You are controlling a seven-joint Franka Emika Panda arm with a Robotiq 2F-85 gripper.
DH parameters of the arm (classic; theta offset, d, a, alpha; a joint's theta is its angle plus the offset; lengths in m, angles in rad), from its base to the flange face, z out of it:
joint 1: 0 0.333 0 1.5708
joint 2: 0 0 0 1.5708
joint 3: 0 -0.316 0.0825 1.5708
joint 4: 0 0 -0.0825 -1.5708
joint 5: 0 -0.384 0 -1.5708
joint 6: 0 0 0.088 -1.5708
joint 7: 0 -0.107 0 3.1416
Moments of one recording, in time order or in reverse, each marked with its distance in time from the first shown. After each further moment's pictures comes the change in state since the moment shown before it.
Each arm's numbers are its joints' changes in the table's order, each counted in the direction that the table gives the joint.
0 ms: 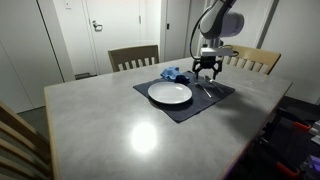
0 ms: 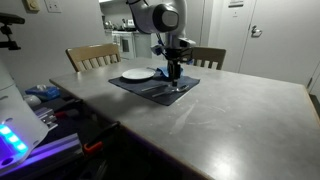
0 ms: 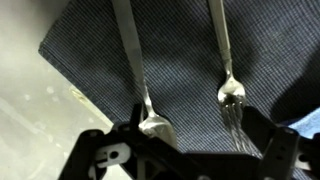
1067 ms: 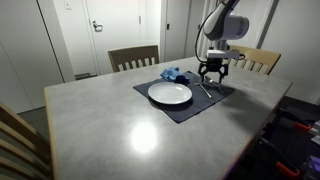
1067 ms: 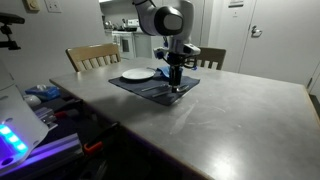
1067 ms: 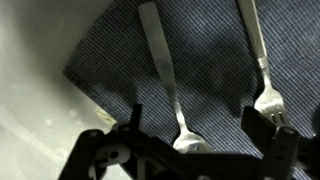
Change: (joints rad) arm -0.052 -0.010 0.005 0.020 -0.113 -0.037 0.089
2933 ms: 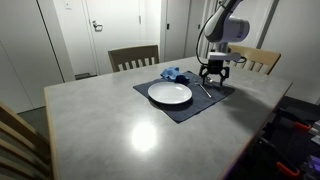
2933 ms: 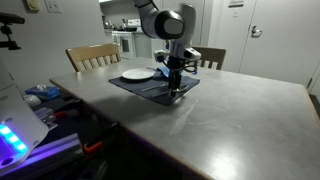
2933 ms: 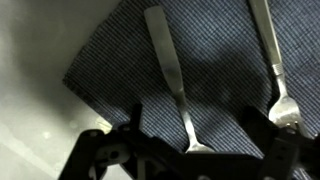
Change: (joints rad) arm -0.034 -0.025 -0.020 -0.002 -0.039 -0.002 0.044
